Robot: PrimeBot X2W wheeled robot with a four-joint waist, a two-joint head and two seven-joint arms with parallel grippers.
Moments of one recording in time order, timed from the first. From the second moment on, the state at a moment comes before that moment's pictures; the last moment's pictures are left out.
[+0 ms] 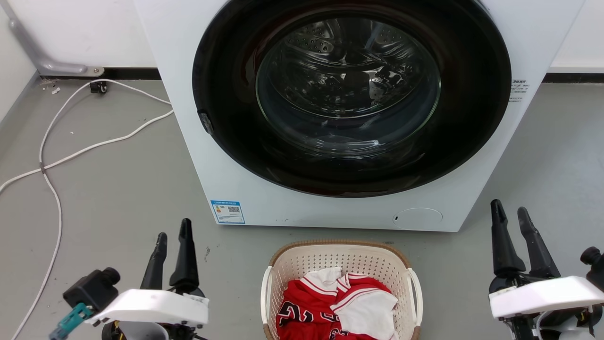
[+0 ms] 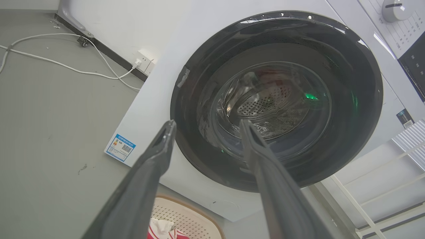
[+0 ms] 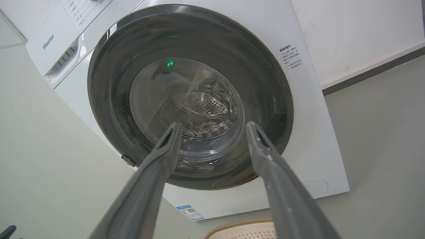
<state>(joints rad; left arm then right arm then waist) 0.01 0.05 -0.03 0.01 -0.76 0.00 -0.10 0.00 -0.05 -0.04 0.00 0.60 0.13 -0.10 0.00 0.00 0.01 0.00</state>
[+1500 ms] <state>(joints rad) 0.04 0.11 -0.28 0.02 -0.24 0.08 -0.21 0.05 -0.05 -0.03 0.06 0.12 0.13 -0.21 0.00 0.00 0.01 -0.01</state>
